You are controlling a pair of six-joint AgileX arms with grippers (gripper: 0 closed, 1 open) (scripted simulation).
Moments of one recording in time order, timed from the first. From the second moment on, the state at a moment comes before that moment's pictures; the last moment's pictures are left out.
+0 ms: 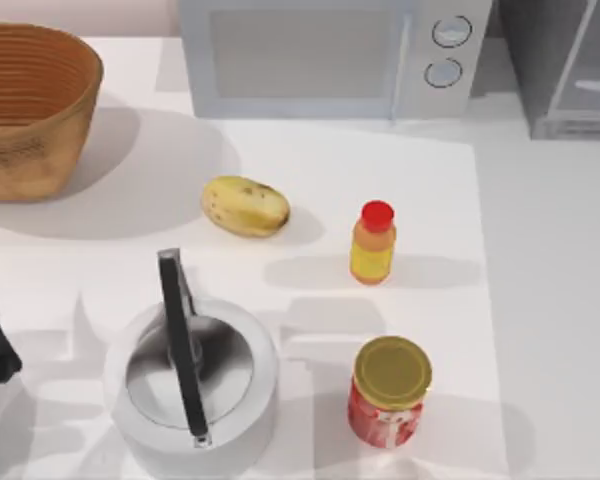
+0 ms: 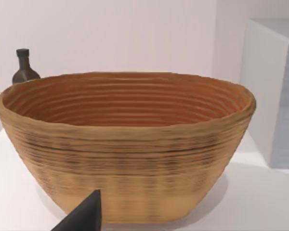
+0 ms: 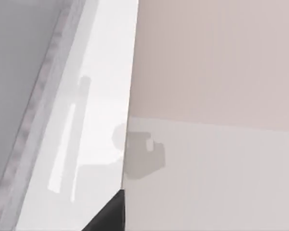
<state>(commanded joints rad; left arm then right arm) 0.00 0.00 0.00 0.00 0.00 0.00 -1.21 1.78 1.33 -0.67 -0.84 -1.10</state>
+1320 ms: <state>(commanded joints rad) 0.00 0.00 0.00 0.00 0.00 0.00 -0.60 1.74 1.16 -0.17 -0.43 -0.35</state>
